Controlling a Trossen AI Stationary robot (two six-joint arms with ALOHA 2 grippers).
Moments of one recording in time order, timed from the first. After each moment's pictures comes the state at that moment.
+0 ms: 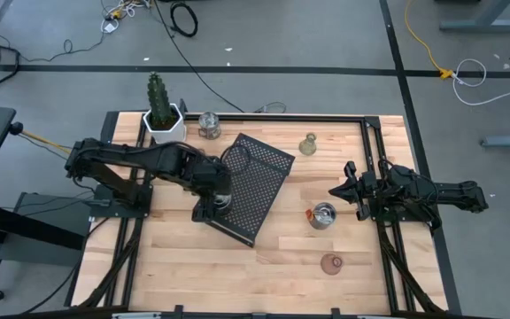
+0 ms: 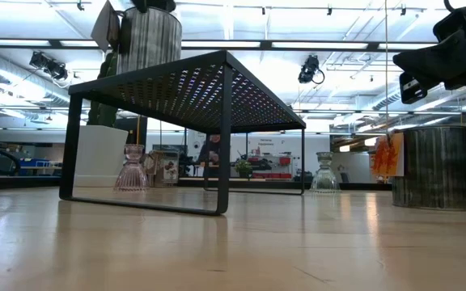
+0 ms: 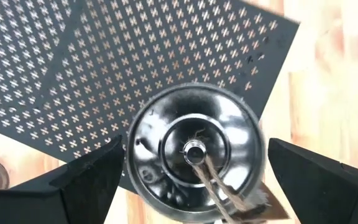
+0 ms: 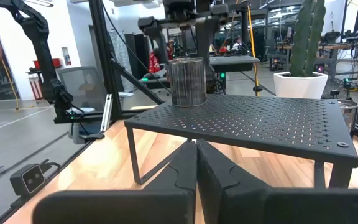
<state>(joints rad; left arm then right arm) -0.15 1.52 1.60 -1.24 -0.07 -0.07 -0.04 0.00 0.02 0.04 -0.17 0.10</state>
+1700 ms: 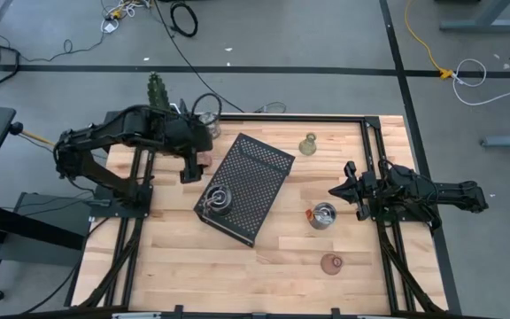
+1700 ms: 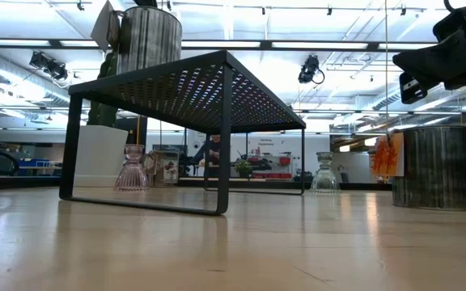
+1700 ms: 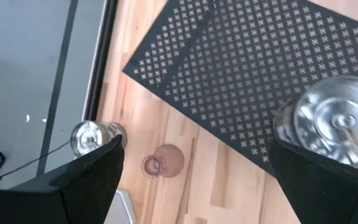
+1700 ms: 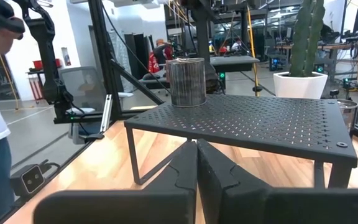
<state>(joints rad) 0.06 1.42 1.77 -1.42 -0.29 0.03 -0.04 0.00 0.02 0.04 -0.17 0.10</state>
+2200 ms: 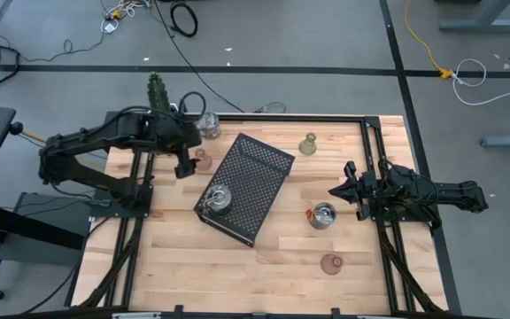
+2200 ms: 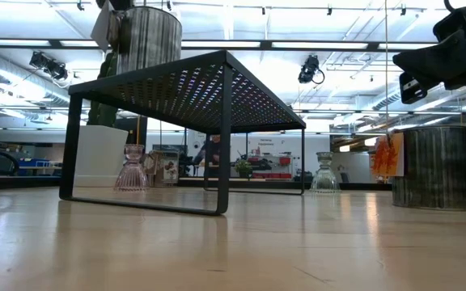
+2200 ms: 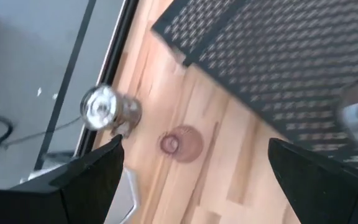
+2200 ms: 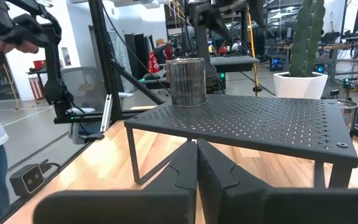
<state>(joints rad) 0.18 1.22 1.42 -1.25 -0.32 0.02 -0.04 0.00 0.02 0.04 -0.17 0.10</state>
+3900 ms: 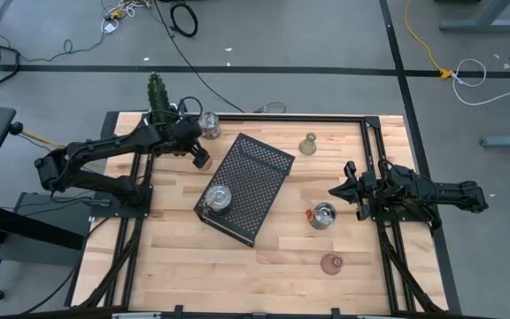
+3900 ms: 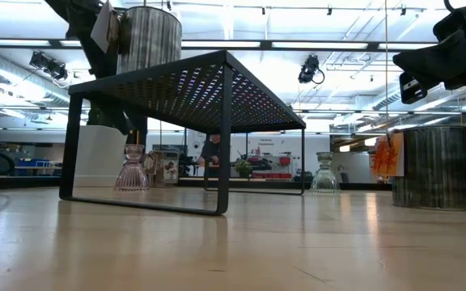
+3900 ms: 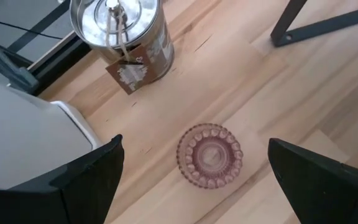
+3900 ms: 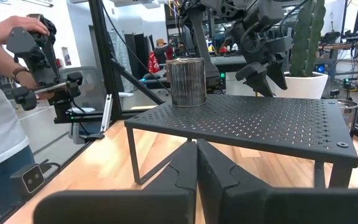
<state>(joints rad) 0.51 1.20 0.81 -0.64 -0.26 -0.25 -0.04 0.00 0.02 0.04 -0.17 0.10</state>
